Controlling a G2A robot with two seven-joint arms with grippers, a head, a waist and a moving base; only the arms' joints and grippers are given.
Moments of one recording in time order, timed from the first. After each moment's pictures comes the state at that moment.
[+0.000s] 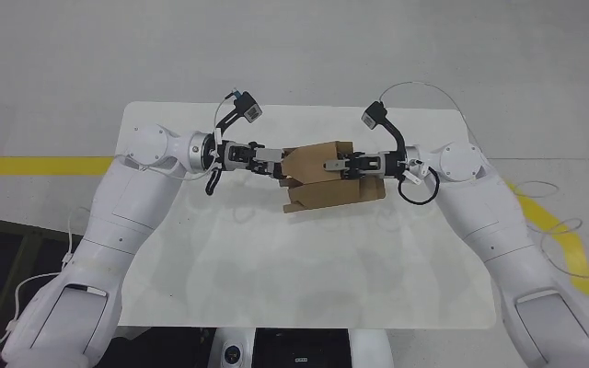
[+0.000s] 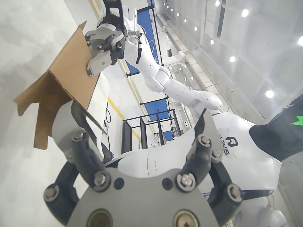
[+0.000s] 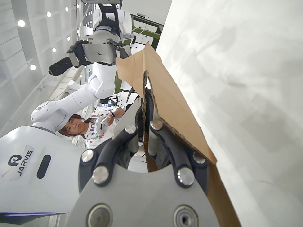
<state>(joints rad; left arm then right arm) 0.63 -1.12 -1.02 -1.19 -0.64 -0.31 -1.41 -0.60 -1.13 0.89 -1.07 0.48 -0.44 1.22</state>
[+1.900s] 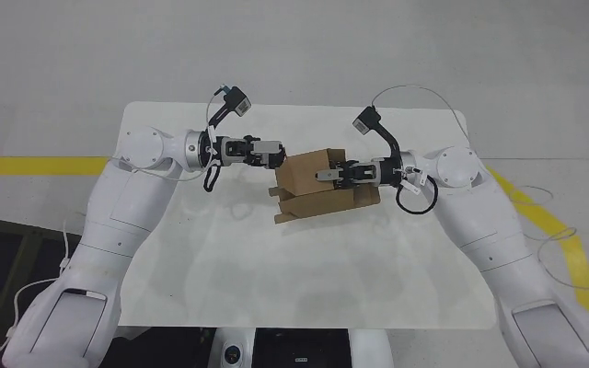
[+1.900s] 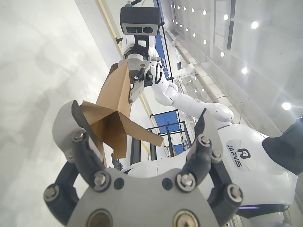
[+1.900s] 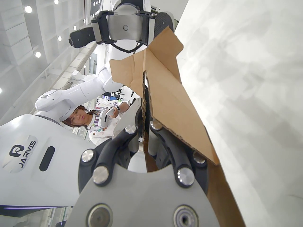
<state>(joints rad) 0.66 -1.12 -1.08 -1.20 -0.54 -0.33 -1.32 -0.67 -1.13 0.94 -1.21 0.48 -0.41 1.26</state>
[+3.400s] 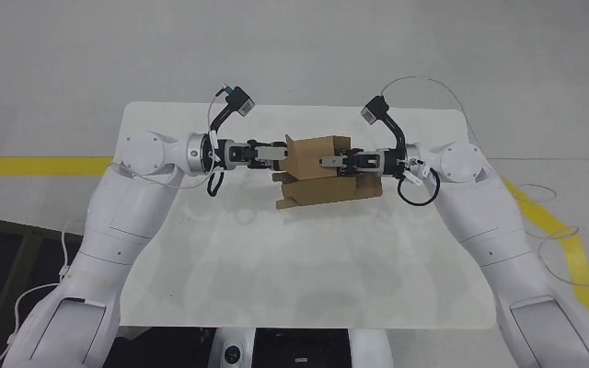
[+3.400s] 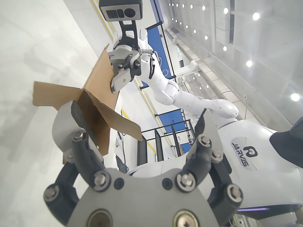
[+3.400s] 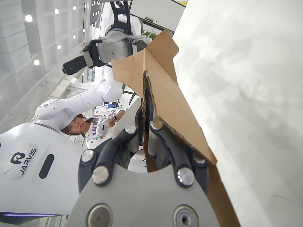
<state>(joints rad) 0.72 -1.11 -1.10 -1.33 -0.50 -0.34 -1.27 -0.66 -1.15 0.99 -1.16 0.45 -0.42 1.19</state>
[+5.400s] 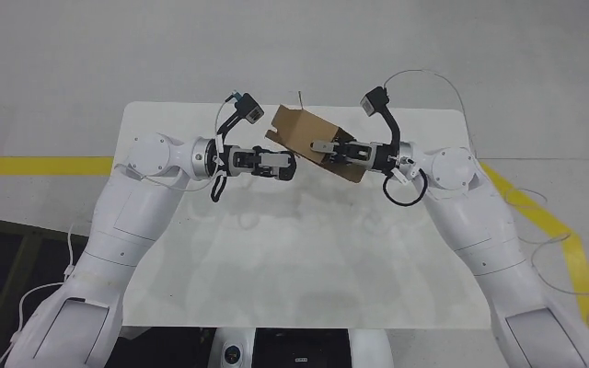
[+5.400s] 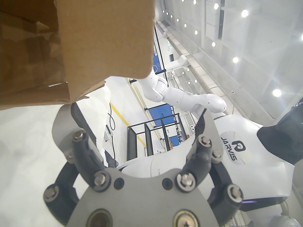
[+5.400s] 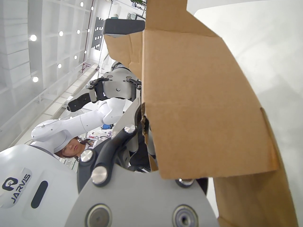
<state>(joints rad) 0.72 -1.12 -1.08 -1.32 -0.57 -0.31 -1.32 -0.71 -1.17 1.01 -1.29 0.37 -0.37 1.00</state>
